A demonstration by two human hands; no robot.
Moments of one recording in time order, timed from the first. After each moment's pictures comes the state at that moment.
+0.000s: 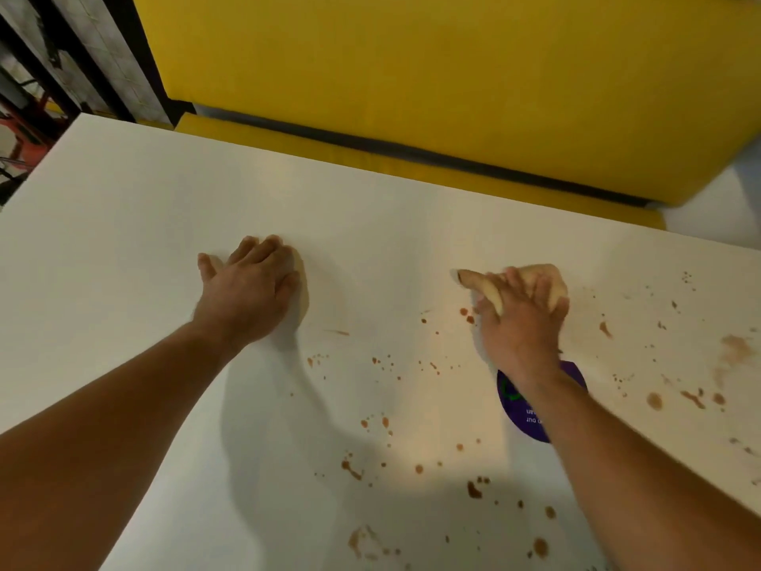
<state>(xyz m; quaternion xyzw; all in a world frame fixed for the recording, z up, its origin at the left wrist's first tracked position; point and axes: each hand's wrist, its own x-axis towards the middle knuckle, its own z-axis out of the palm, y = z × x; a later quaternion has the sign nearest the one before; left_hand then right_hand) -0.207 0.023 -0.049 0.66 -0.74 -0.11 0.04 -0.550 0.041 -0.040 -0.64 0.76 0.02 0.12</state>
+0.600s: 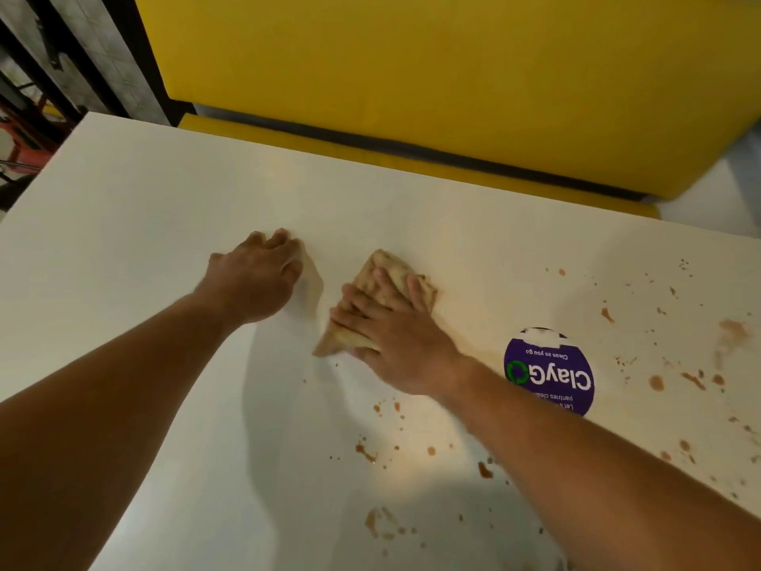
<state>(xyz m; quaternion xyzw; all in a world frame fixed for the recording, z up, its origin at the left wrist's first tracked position) -0.196 0.013 -0.035 0.65 -0.74 -0.17 -0.01 -0.429 0.066 -0.043 -0.88 0.44 0.08 0.13</state>
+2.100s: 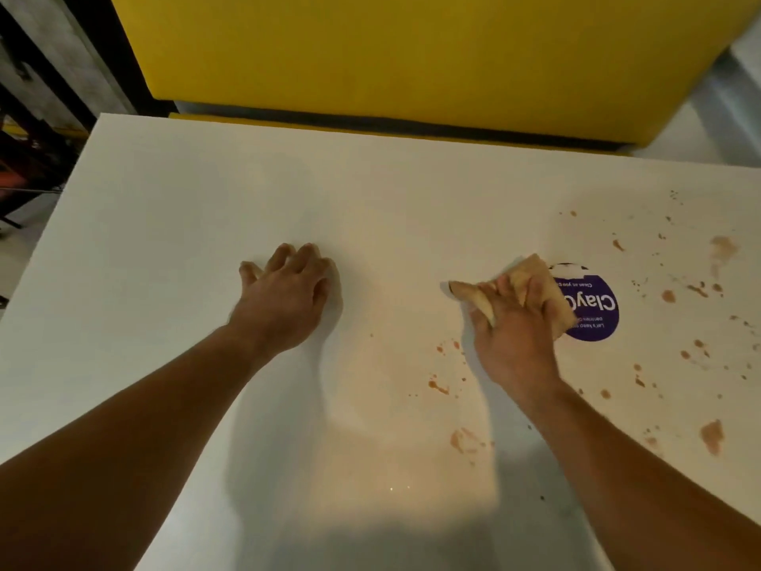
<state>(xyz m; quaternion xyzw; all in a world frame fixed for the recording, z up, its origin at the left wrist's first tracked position) -0.154 0.081 -0.045 0.56 -0.82 -0.12 0.03 -0.452 0.156 -0.042 -0.62 0.78 -0.01 0.10</state>
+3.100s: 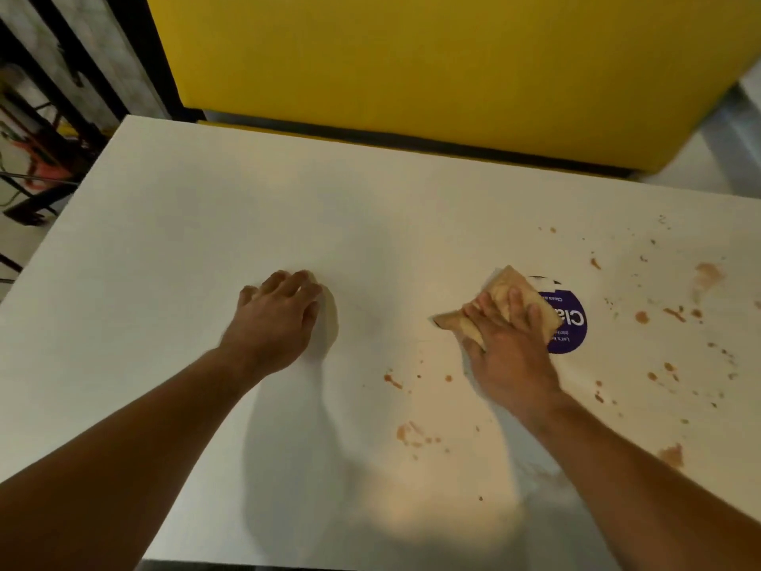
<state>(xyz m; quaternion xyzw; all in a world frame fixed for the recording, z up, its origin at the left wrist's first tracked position) -0.189 0.133 -0.036 0.60 -0.79 -0.13 0.03 -0.505 0.176 -0.033 -0.72 0.69 0.07 0.09</state>
